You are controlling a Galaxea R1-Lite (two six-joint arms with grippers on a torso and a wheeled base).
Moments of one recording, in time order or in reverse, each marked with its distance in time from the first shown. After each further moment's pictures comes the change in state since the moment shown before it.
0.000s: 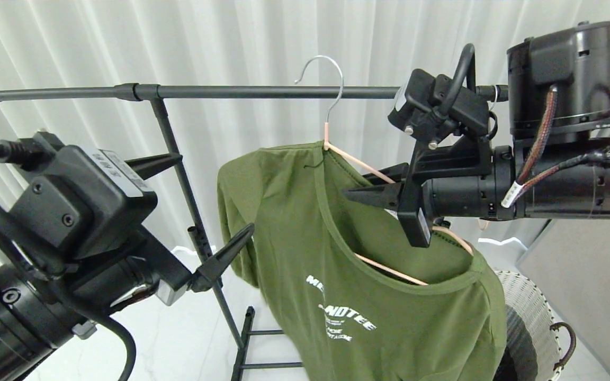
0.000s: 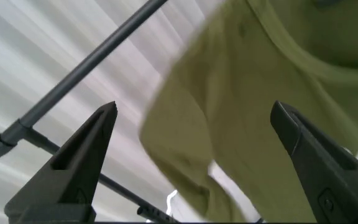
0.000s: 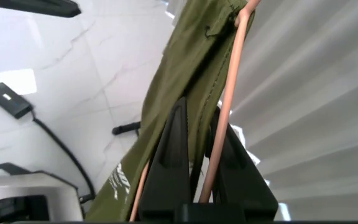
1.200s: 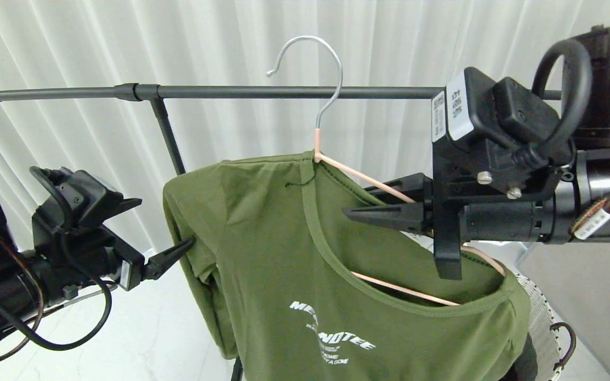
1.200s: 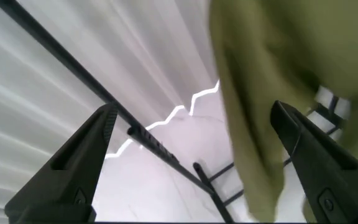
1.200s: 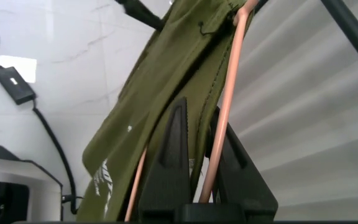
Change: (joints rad) left arm 0.652 0.161 0.073 0.001 -0.506 -0.168; right arm 0.065 -0.100 0.100 -0.025 0.089 -0.160
